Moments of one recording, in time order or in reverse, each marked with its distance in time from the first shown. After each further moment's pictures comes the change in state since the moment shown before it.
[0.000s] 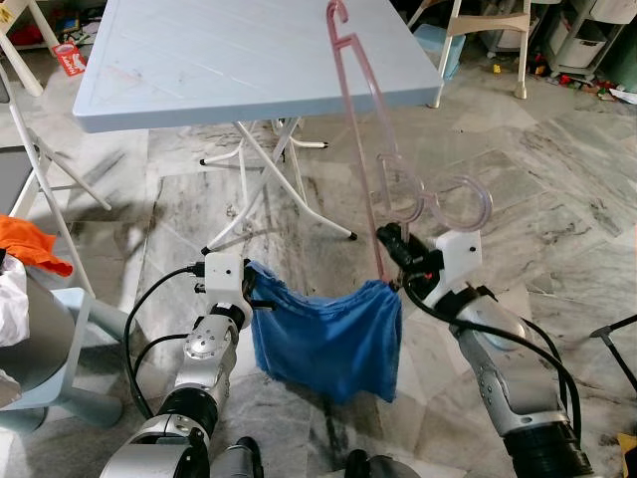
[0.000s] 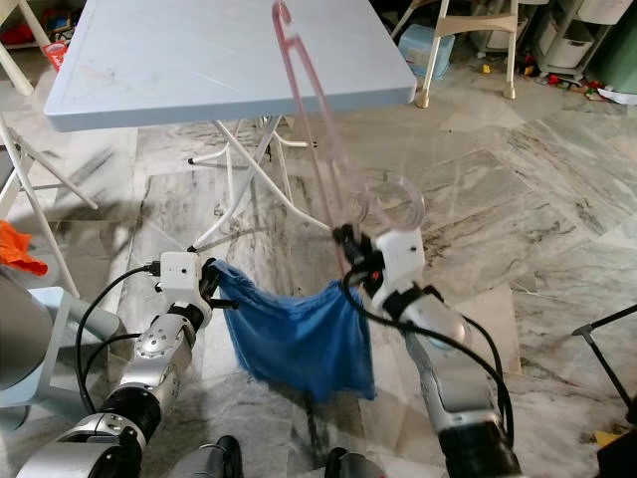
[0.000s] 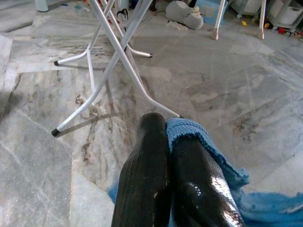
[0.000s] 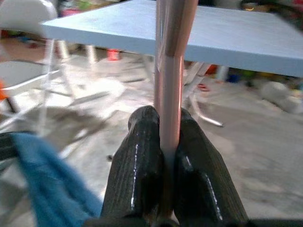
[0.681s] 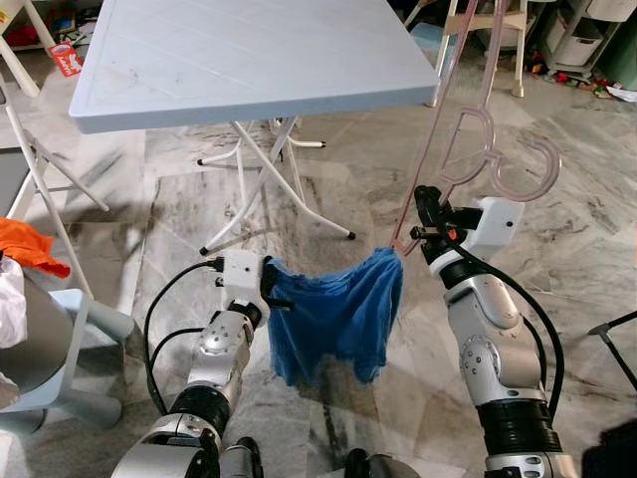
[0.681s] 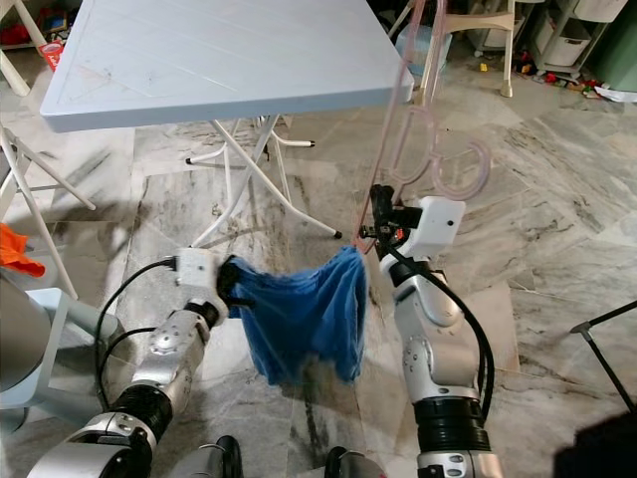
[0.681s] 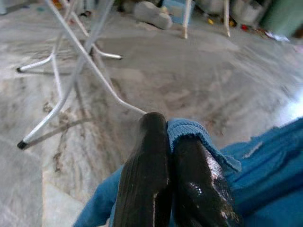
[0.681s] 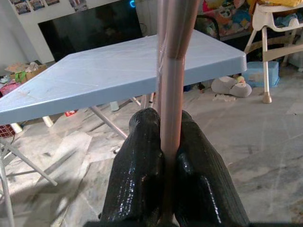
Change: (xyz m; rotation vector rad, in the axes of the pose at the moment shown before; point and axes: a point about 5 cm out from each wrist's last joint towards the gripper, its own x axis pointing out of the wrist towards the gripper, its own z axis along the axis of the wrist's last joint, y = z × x) left arm 0.004 -0.027 0.003 0.032 0.000 -0.151; right arm 0.017 -0.014 0.016 0.274 -0.137 -0.280
